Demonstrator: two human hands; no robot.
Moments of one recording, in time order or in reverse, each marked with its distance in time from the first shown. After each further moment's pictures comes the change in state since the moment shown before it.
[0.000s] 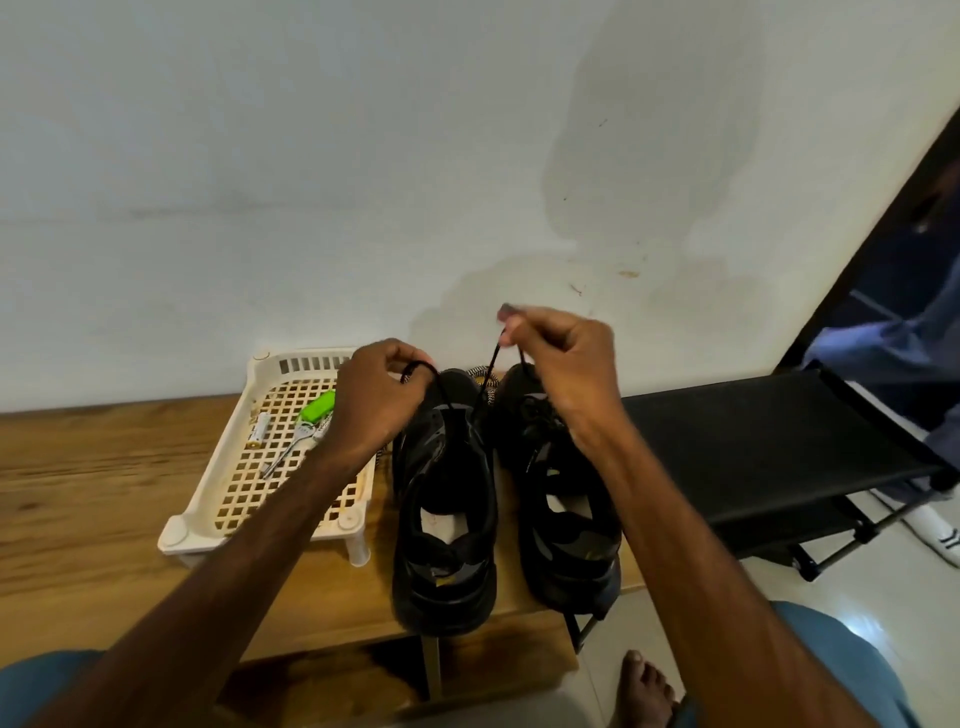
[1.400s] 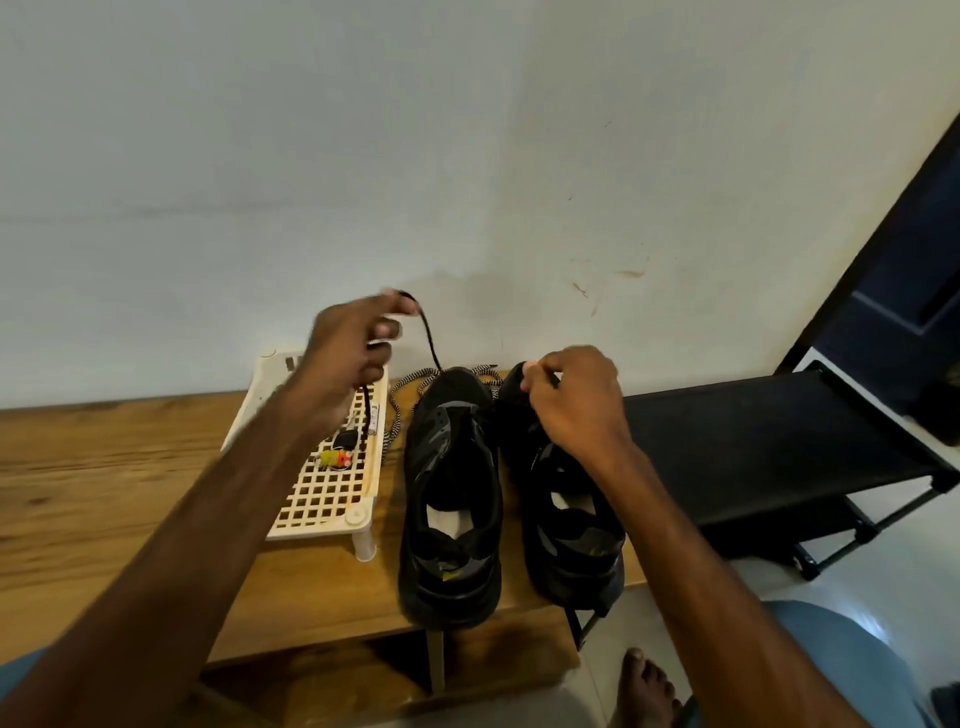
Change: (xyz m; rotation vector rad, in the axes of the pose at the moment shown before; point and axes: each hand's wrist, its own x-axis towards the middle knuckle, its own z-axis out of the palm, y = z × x) left_hand 0.017 0.030 -0.053 -0.706 -0.250 -0.255; right_hand -0.018 0.012 -0.008 -0.784 0.011 0.052
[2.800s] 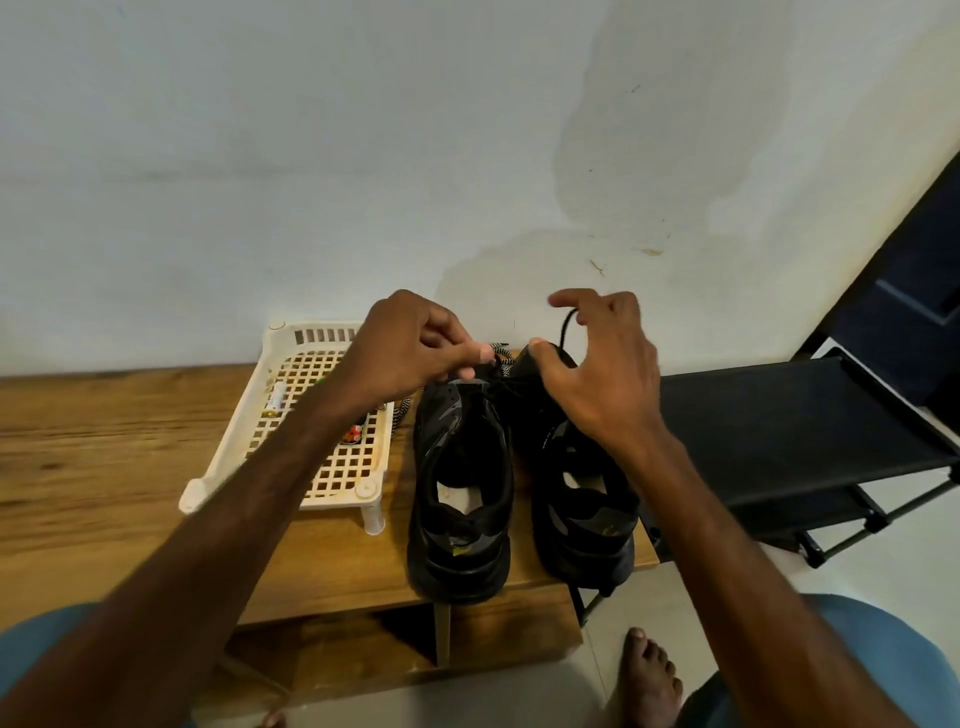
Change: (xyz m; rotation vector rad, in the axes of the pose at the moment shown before) left_hand -0.006 -0.017 0.020 0.771 -0.192 0.292; right_hand -0.006 -0.001 -0.011 -0.059 0.096 -0.187
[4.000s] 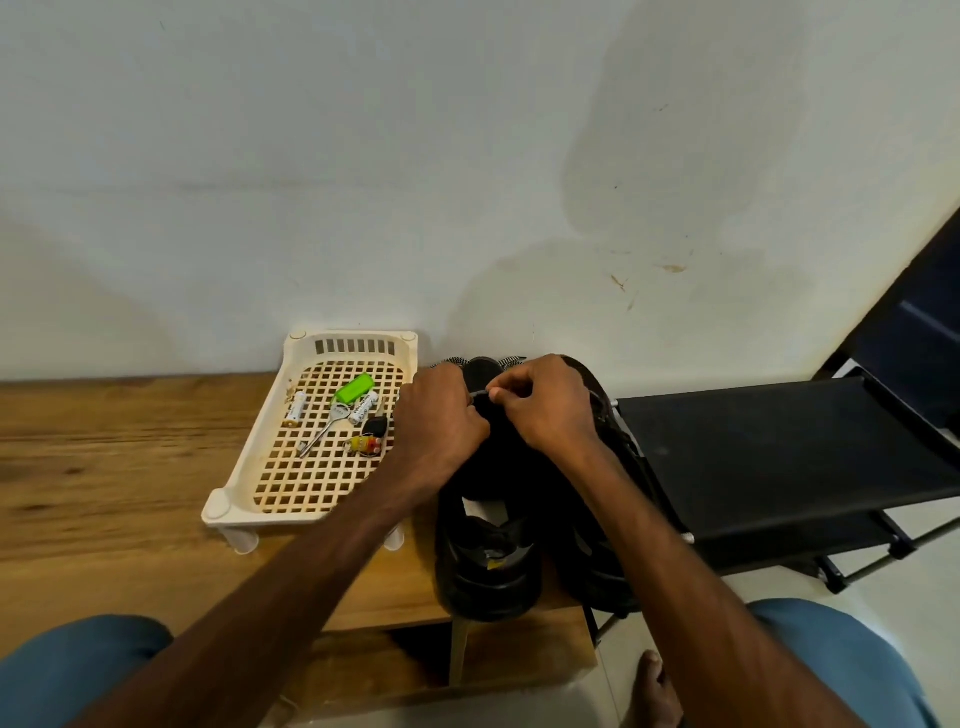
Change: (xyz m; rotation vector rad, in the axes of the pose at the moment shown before) left_hand -0.016 -0.009 0.052 0.457 0.208 -0.351; right_hand 0.007 -0.022 0.070 0.128 -0.284 0.149
